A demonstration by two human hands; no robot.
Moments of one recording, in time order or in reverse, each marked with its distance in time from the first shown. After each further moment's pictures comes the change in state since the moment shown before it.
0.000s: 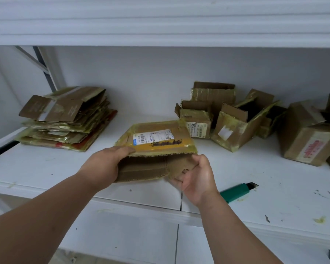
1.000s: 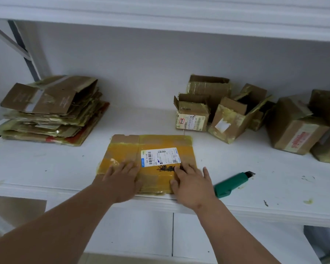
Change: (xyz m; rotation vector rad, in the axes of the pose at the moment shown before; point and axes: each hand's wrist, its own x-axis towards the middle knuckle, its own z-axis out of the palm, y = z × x) left_hand -0.006 -0.001 0.066 0.151 -0.510 -0.057; right_hand -0.015 0.038 0.003 -2.103 0.114 -0.170
